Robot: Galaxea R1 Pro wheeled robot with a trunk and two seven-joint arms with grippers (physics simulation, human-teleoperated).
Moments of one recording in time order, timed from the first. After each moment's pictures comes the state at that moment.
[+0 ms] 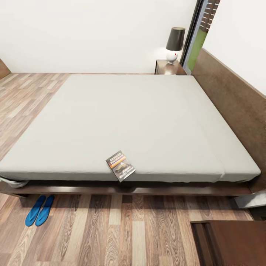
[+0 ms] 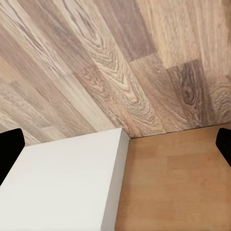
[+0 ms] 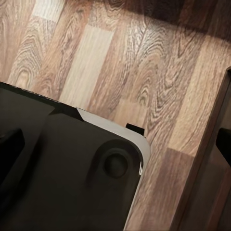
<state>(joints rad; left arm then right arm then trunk) -0.03 0.22 -0.97 0.00 0.59 -0.15 0.21 0.42 0.14 -0.49 -1.24 0.44 -0.38 0.57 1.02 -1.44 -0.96</state>
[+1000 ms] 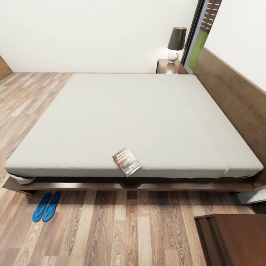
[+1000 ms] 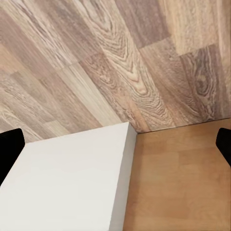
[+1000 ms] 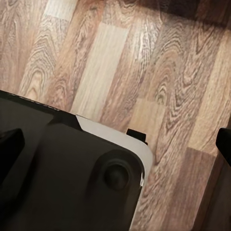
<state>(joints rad) -0.03 0.22 -0.97 0.00 0.59 -0.15 0.21 0.37 0.14 -0.48 -1.24 0.45 -0.31 0.58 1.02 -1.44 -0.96</state>
